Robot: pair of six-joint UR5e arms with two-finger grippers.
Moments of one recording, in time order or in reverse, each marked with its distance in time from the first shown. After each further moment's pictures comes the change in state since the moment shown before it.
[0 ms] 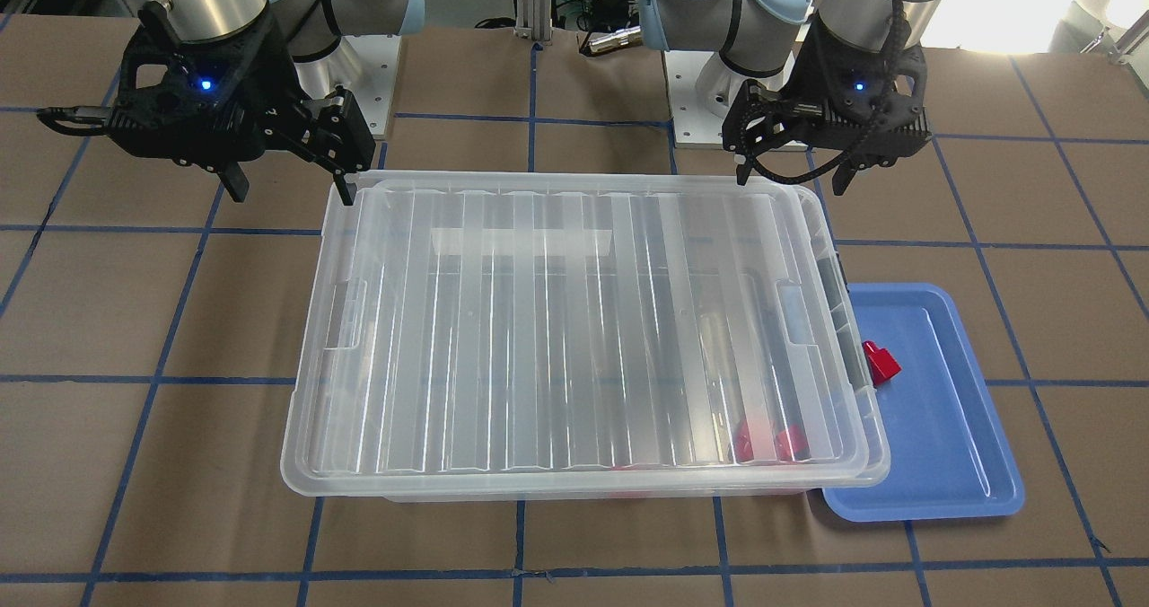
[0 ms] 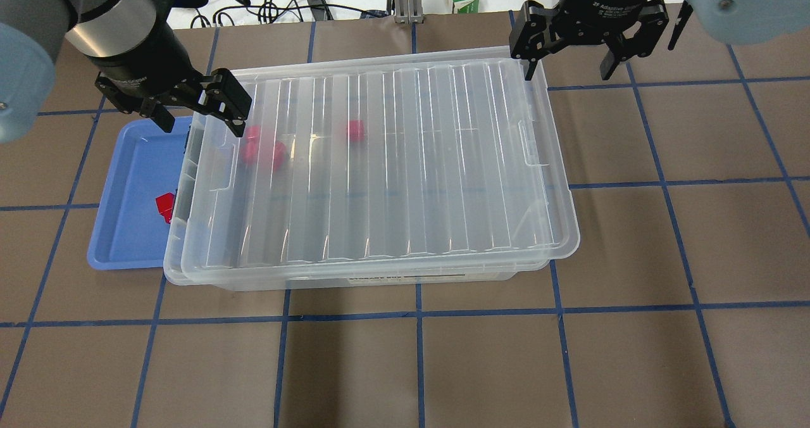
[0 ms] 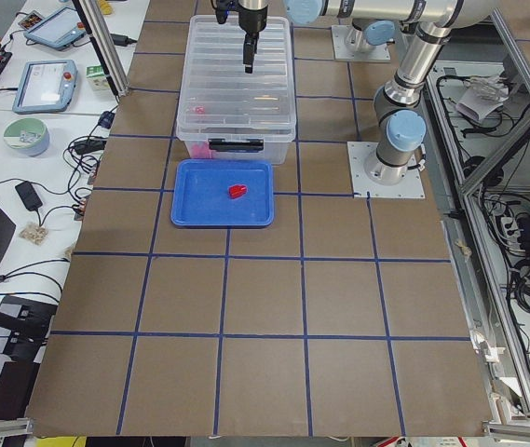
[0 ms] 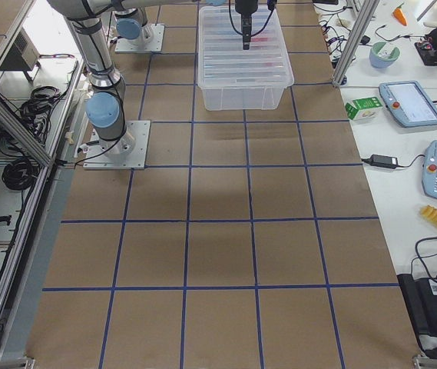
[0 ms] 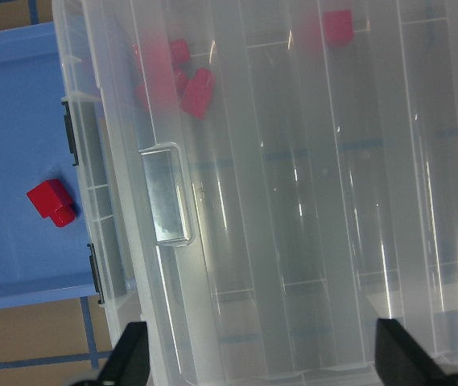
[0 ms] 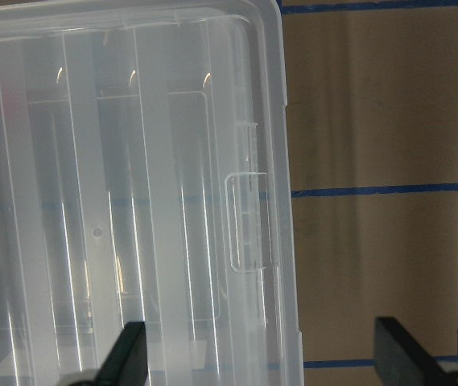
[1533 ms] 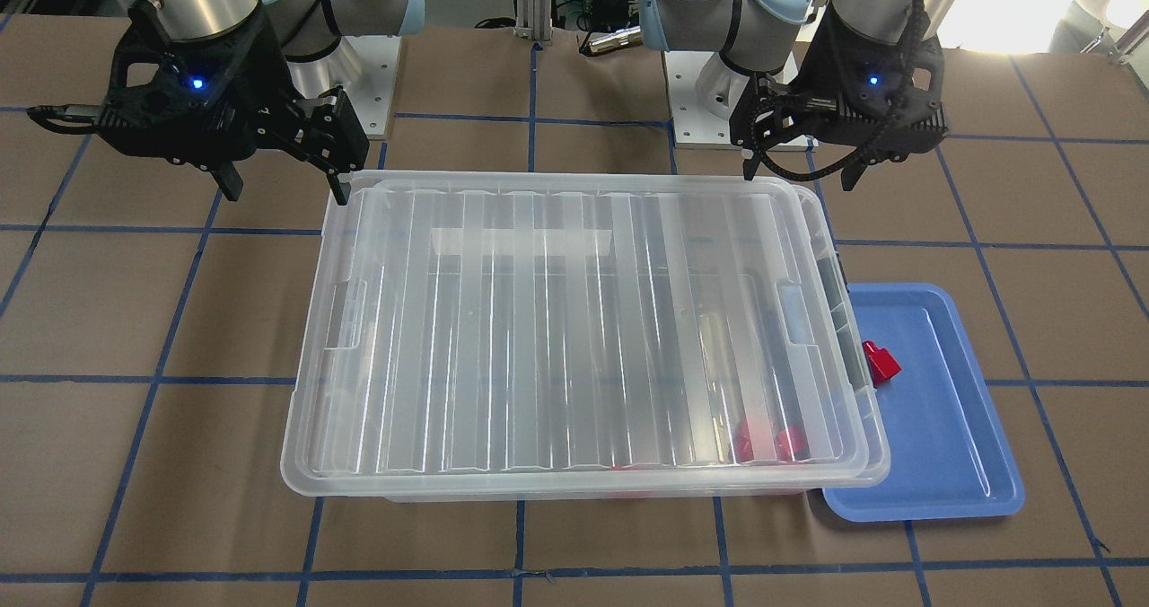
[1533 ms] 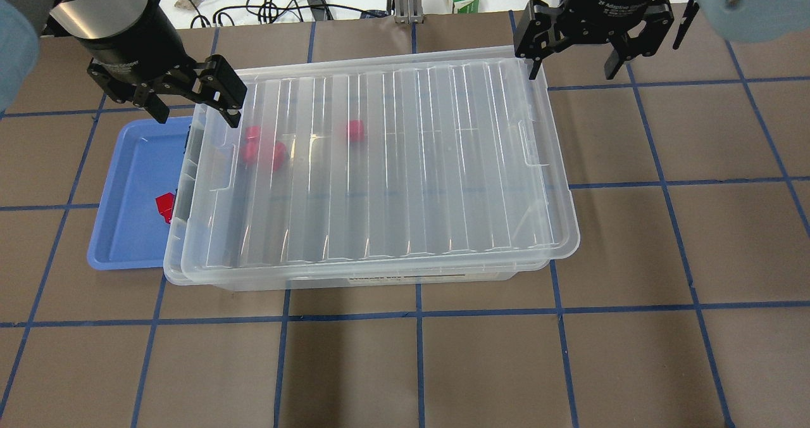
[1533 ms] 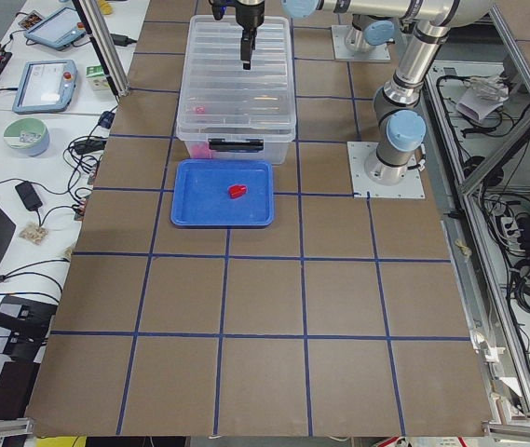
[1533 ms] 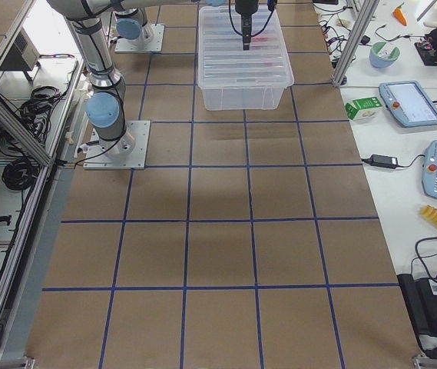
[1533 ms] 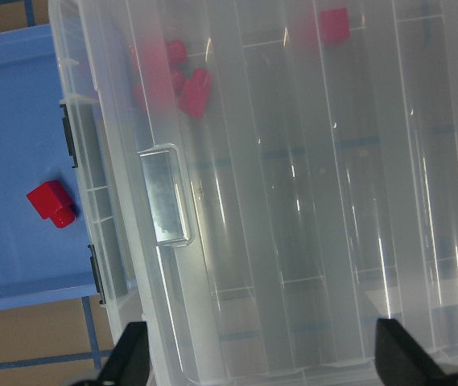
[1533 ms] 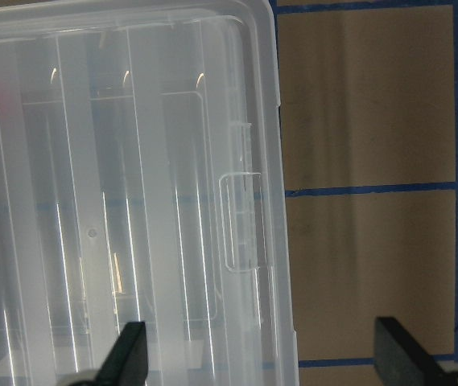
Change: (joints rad) left arm 0.005 -0.023 0.066 -0.058 -0.005 -0.008; right arm -0.009 -0.003 0.000 0.003 0.000 -0.003
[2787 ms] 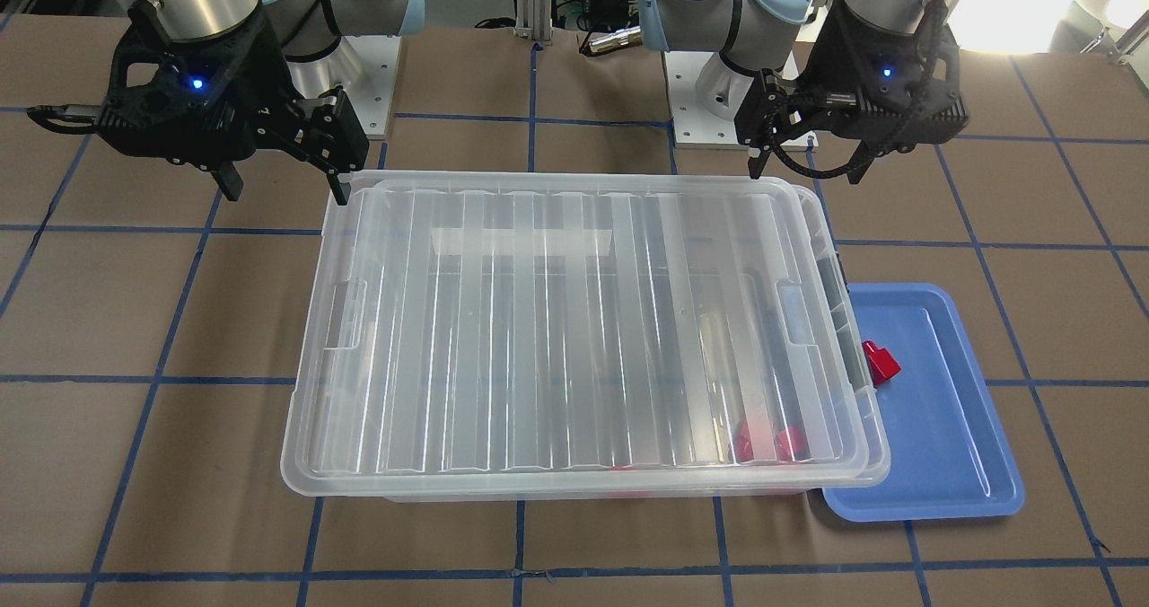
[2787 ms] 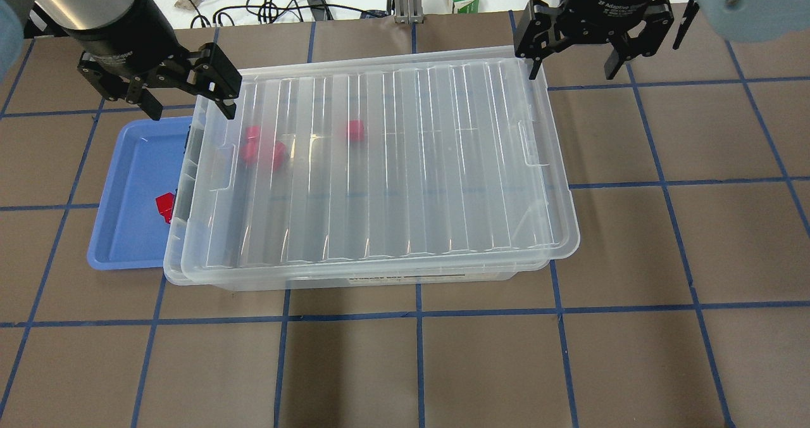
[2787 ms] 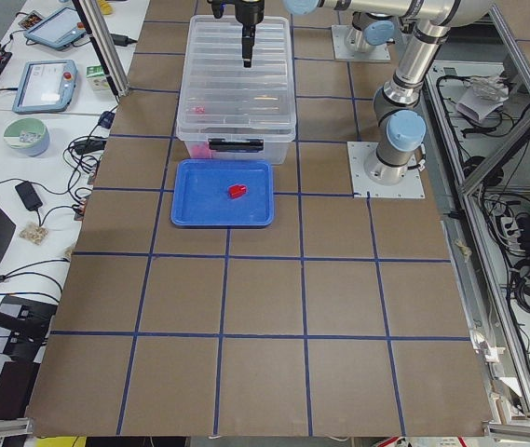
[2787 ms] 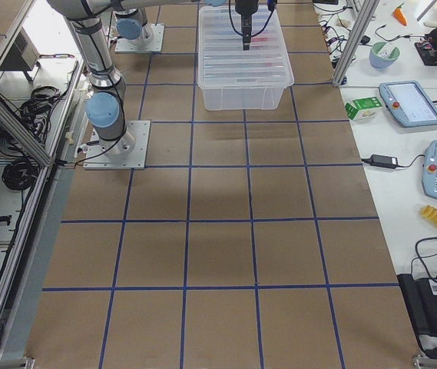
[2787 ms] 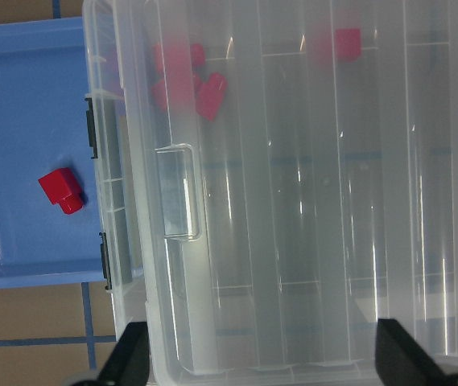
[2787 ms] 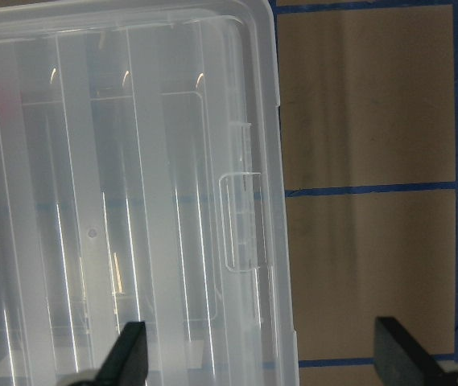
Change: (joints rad) left arm 0.005 -0.001 0.014 -0.008 -0.001 -0.063; right arm 0.000 0.000 0.000 0.000 0.000 0.002
